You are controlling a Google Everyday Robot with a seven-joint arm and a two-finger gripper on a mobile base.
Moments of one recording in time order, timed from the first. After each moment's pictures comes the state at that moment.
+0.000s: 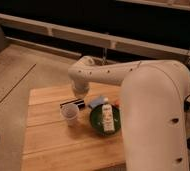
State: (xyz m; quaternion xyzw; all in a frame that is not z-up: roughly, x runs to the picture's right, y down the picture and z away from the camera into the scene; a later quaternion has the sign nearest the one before) arm -0.080 0.045 0.842 -0.24 0.12 0.64 0.72
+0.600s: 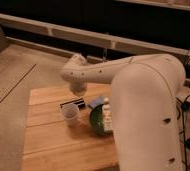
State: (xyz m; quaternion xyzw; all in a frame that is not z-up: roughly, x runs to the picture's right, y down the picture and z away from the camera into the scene) arm -0.085 0.023 0.836 -0.16 0.13 0.58 0.79
